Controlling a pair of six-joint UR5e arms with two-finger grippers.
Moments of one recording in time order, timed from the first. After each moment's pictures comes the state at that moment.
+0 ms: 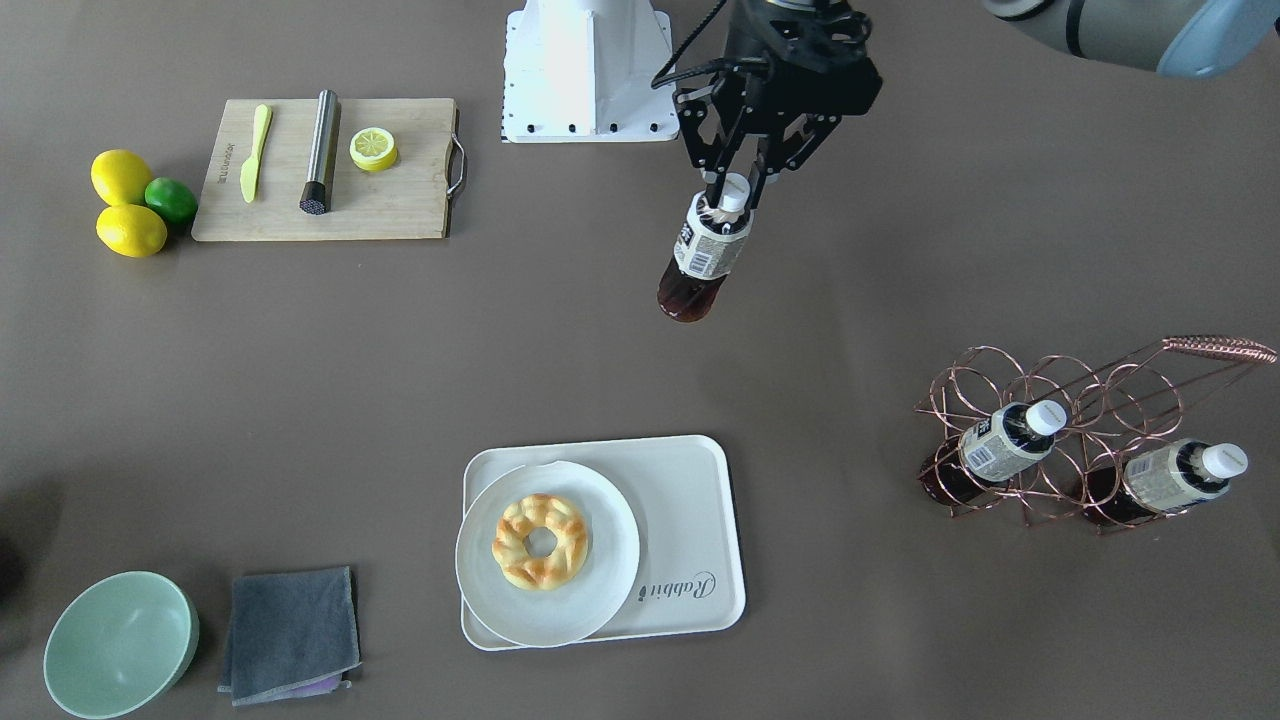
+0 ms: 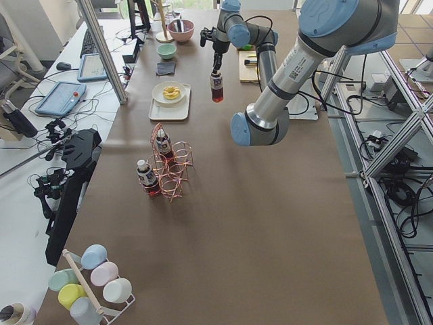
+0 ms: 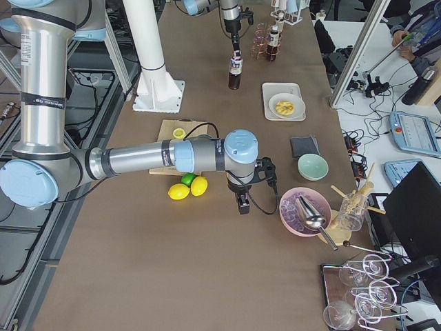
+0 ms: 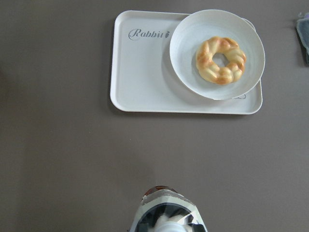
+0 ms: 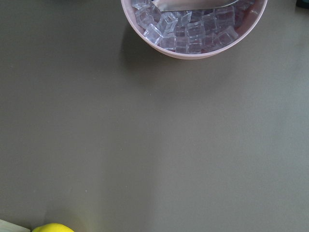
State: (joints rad) left arm -0.55 -2.42 -1.97 -1.21 -1.75 -1.27; right arm 1.56 -1.68 1.87 -1.67 2.42 -0.17
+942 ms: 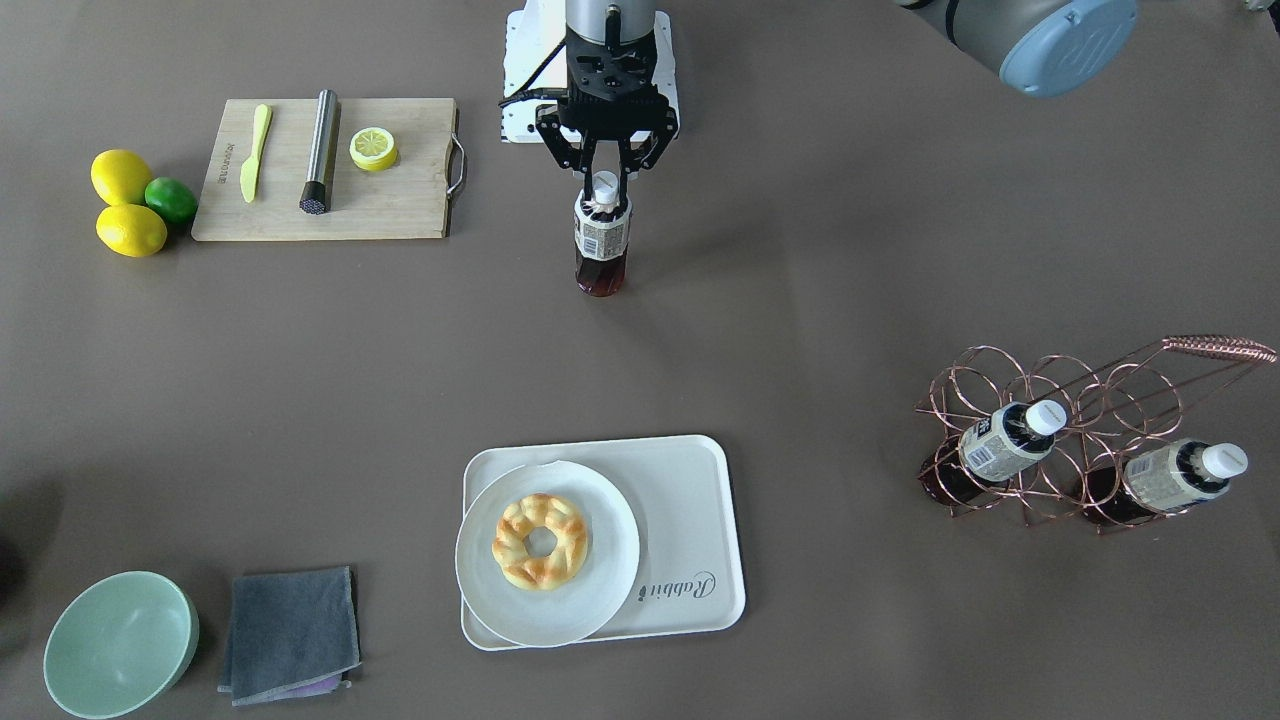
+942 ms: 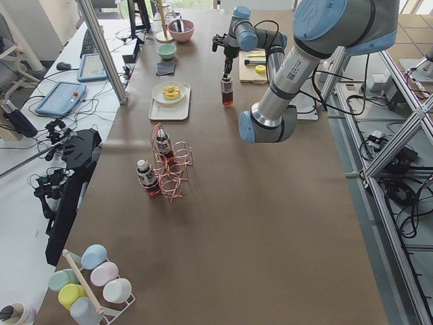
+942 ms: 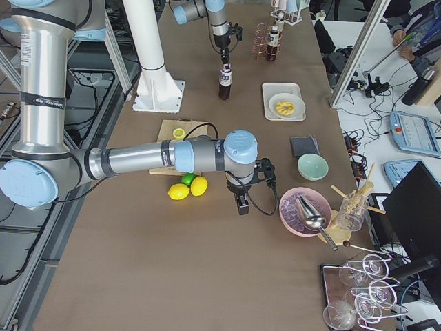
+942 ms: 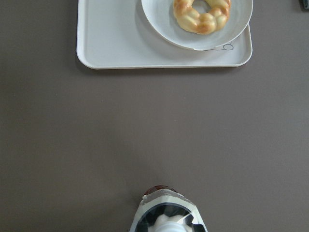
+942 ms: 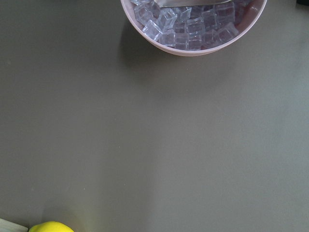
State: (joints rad) left arm -0.42 -2.44 -1.91 -1.22 -1.66 -1.30; right arm 1.55 -1.68 1.87 -1.67 2.41 -0.17
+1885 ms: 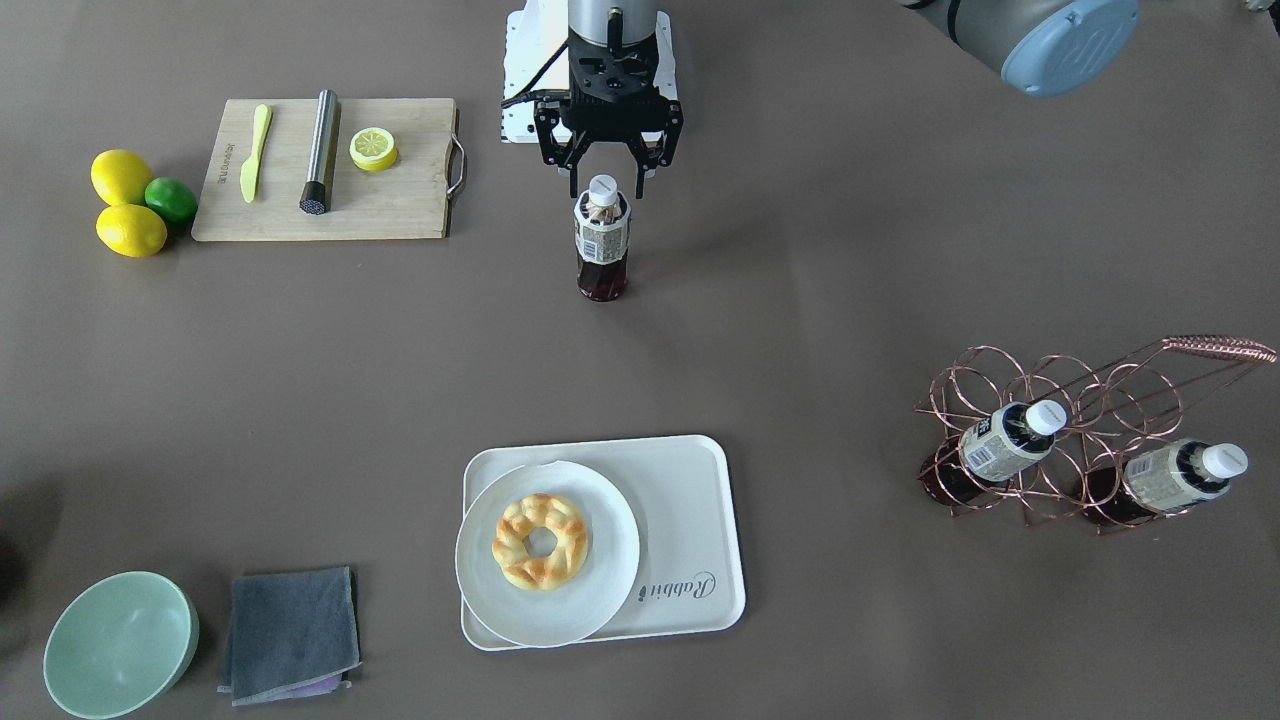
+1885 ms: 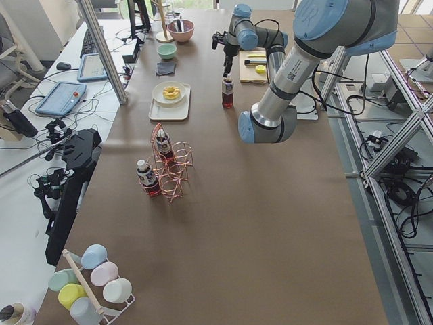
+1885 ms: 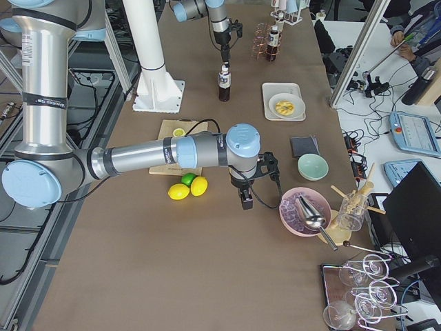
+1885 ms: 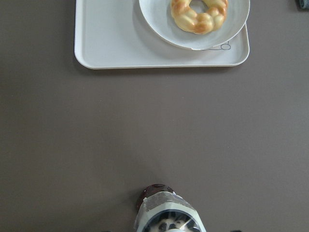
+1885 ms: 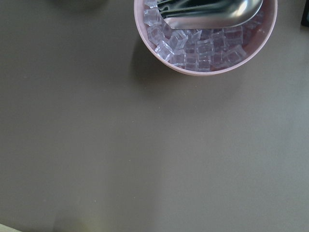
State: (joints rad) left arm -0.43 -2.44 -1.94 -1.23 -1.66 -1.29; right arm 1.55 -1.66 1.88 -1.67 2.42 -0.16
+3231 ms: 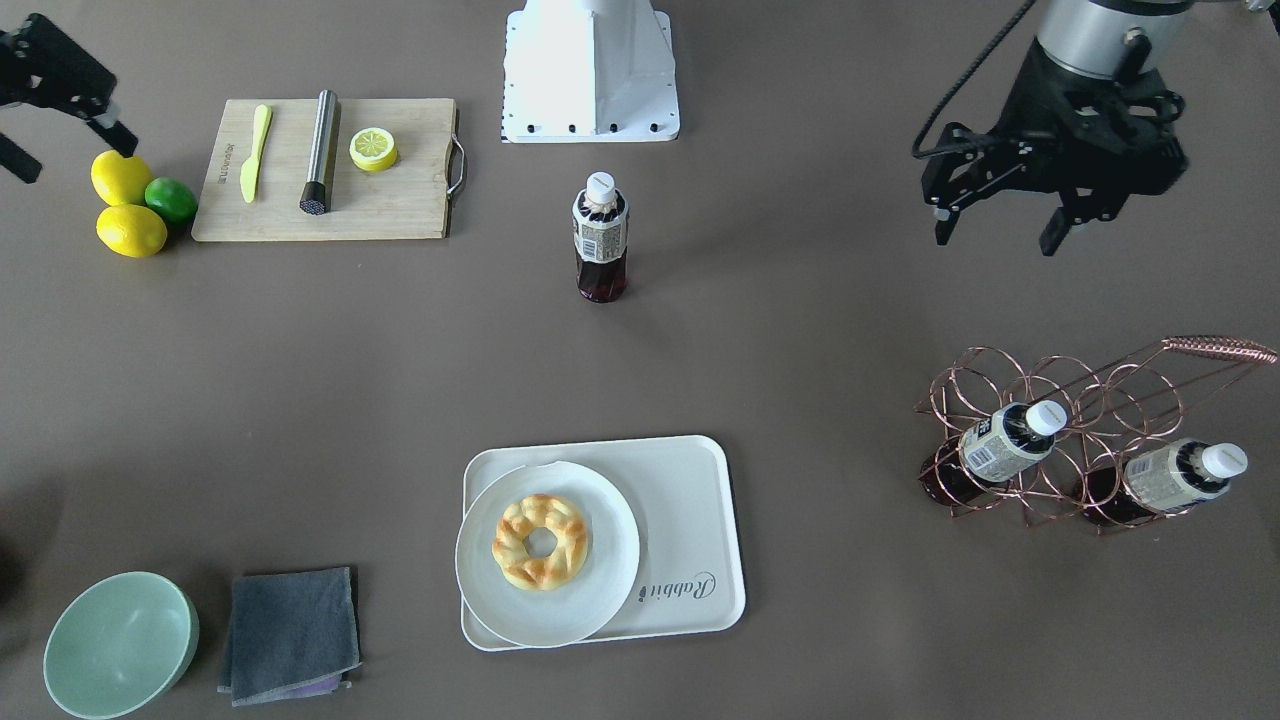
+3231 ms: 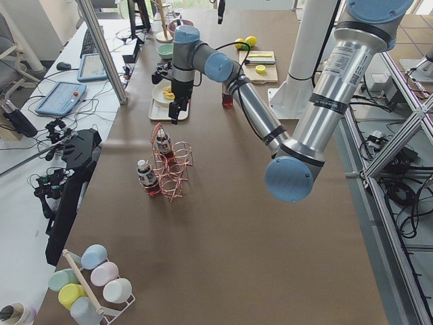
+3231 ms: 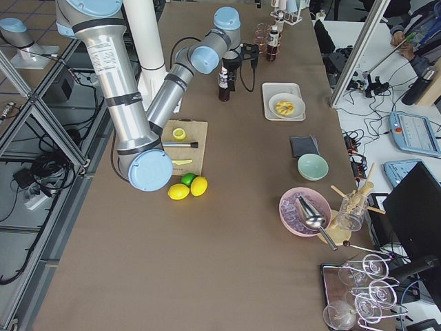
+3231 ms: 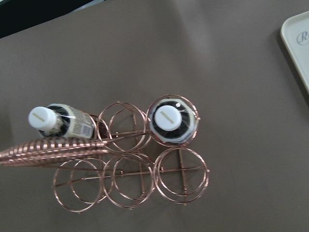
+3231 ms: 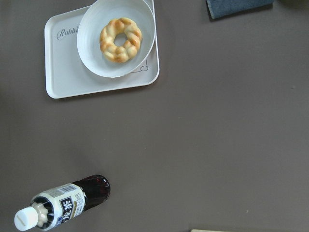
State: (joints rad) left arm -1.18 -1.95 -2.08 -1.20 -2.09 -0.34; right arm 0.92 -1.25 2.30 -1.71 2.25 1.10
